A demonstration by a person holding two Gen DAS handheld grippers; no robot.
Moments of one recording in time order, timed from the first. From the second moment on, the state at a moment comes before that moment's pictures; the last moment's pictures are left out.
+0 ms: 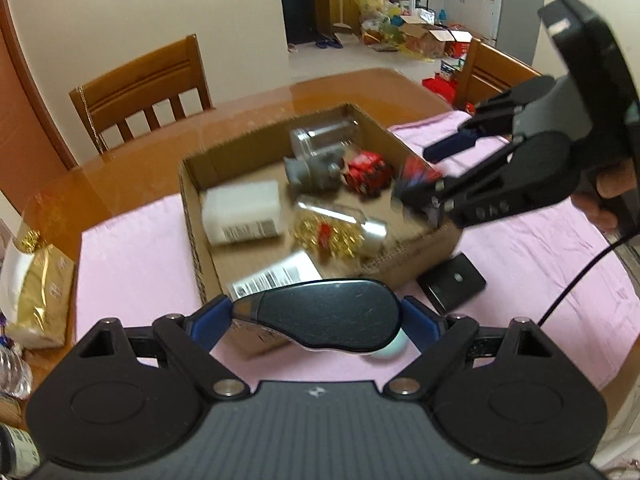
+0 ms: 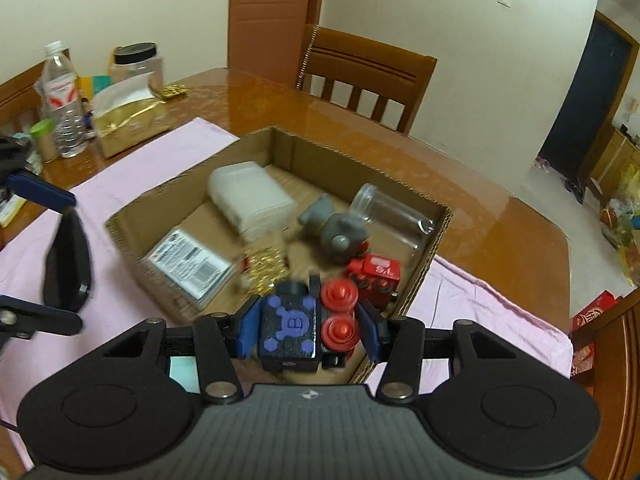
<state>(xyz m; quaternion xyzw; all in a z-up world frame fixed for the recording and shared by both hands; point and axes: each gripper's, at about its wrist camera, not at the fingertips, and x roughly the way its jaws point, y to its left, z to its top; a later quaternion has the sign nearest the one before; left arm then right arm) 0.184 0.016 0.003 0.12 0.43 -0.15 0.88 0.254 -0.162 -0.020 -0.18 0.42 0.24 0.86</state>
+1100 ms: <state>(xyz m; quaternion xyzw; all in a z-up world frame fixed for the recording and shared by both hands) 0.269 0.041 -0.015 0.09 0.43 -0.08 0.89 0.199 -0.192 -0.015 -0.11 0.45 0.14 0.88</state>
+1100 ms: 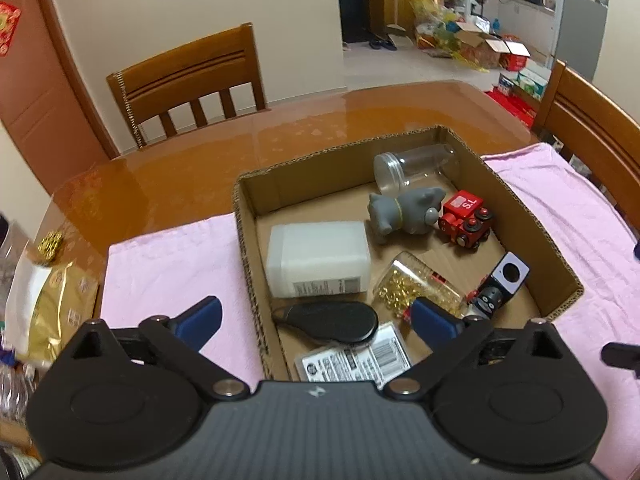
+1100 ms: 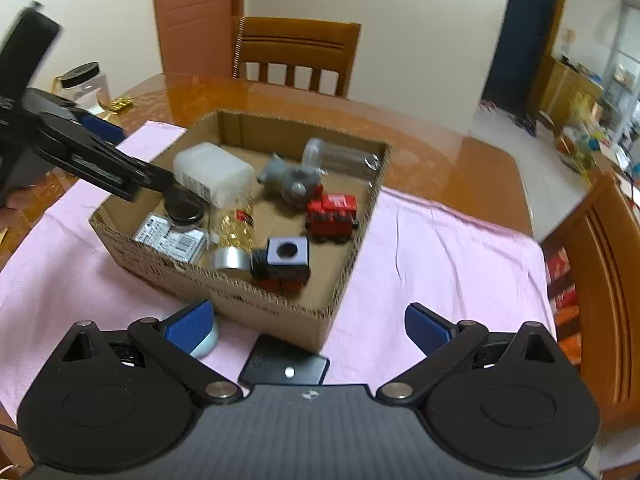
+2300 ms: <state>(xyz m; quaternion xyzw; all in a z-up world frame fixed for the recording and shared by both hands) 0.178 0.005 -0.064 0.07 0.46 -0.12 0.88 0.194 -0.204 -0.127 -0.08 0.50 0.08 0.86</state>
